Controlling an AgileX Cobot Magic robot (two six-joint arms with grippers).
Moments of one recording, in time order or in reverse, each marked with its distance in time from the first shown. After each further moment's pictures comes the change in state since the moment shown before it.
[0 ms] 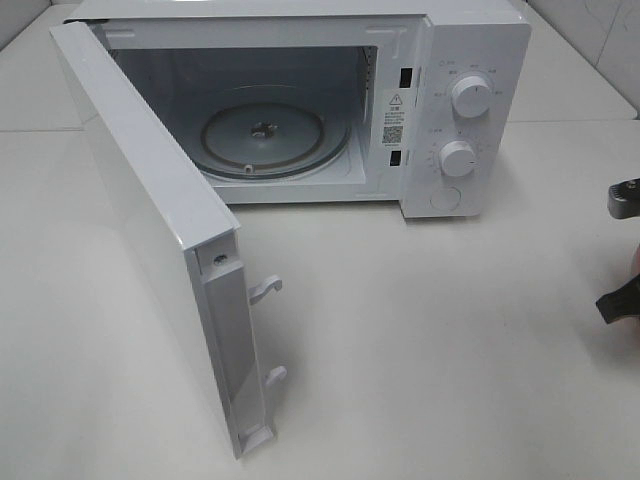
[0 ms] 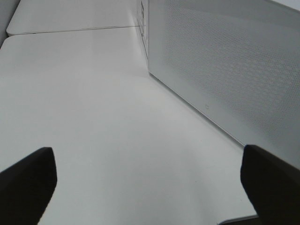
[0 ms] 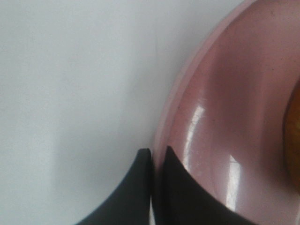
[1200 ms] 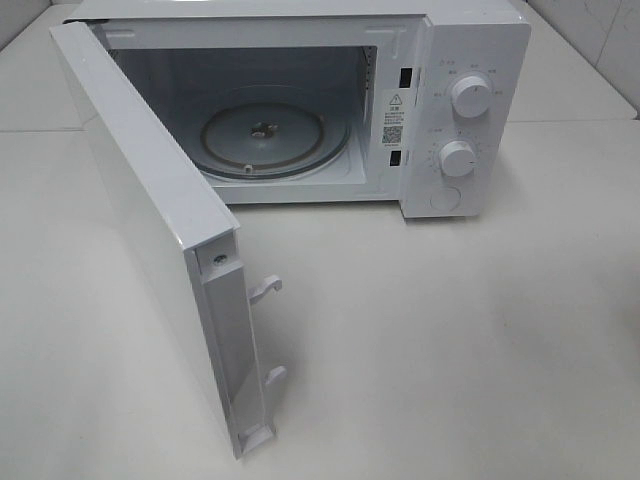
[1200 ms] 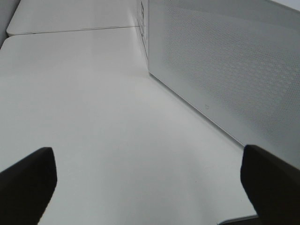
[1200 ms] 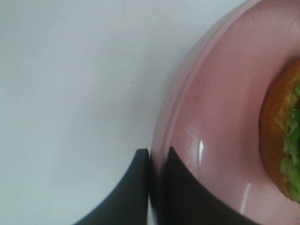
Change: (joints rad) left arm 0.000 0.000 0.000 0.000 0.000 0.000; right arm 0.078 -0.487 0.096 -0.233 0.316 0.023
